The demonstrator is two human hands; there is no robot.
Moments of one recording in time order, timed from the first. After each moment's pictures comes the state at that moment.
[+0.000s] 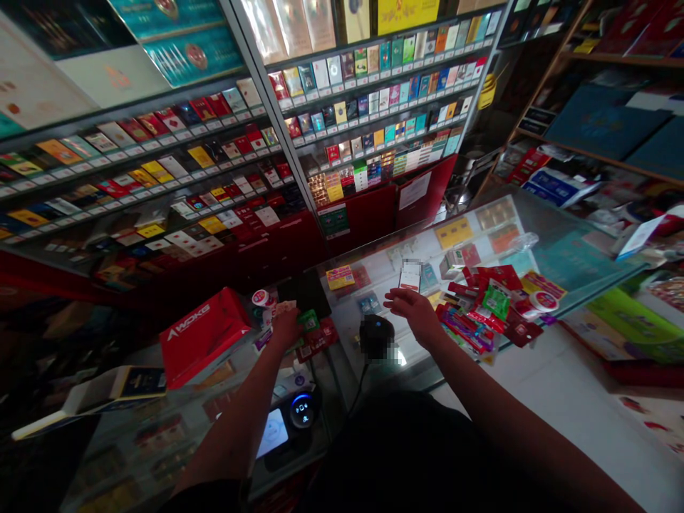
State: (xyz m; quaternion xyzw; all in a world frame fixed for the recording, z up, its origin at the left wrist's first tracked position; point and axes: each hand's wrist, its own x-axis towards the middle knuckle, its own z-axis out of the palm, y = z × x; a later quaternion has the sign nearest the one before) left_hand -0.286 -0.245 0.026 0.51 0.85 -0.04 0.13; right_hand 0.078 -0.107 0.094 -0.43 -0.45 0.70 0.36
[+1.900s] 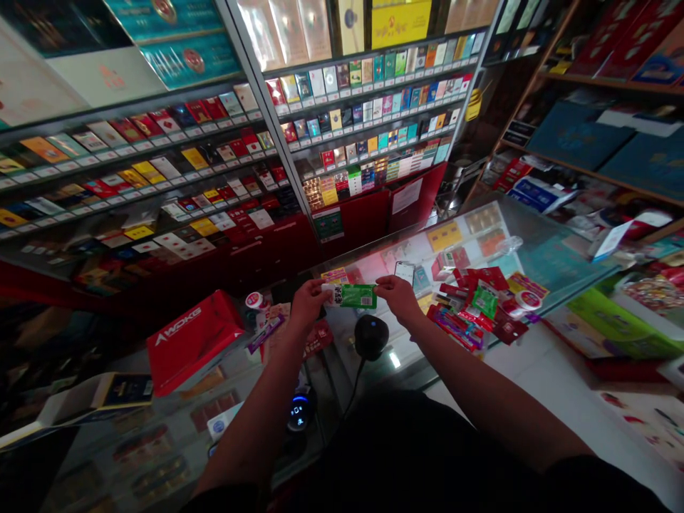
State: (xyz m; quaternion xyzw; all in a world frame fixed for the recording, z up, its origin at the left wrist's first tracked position) left_hand -0.195 -0.174 0.099 0.30 0.65 0.58 0.39; right_hand 0.041 -0.074 0.088 -0.47 -0.53 0.60 0.38
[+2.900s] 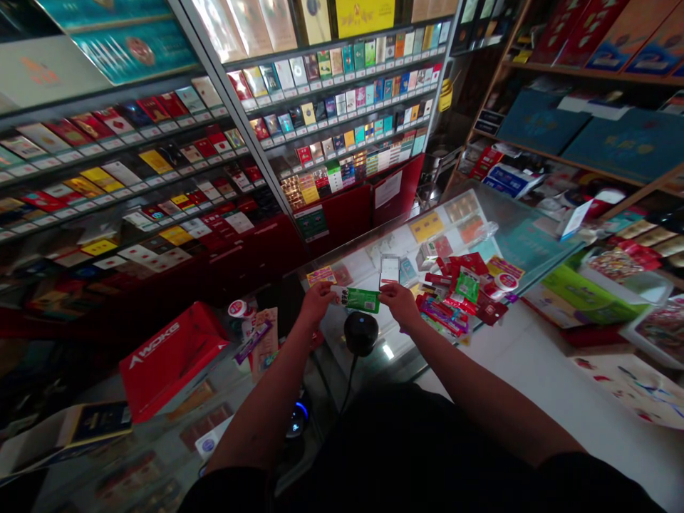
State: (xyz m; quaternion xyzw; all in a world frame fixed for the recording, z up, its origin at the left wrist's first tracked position) left_hand -0.169 -0.135 0.044 0.32 0.65 0.51 0.46; right_hand 0.088 -0.079 0.030 -0.53 -0.54 0.54 0.37
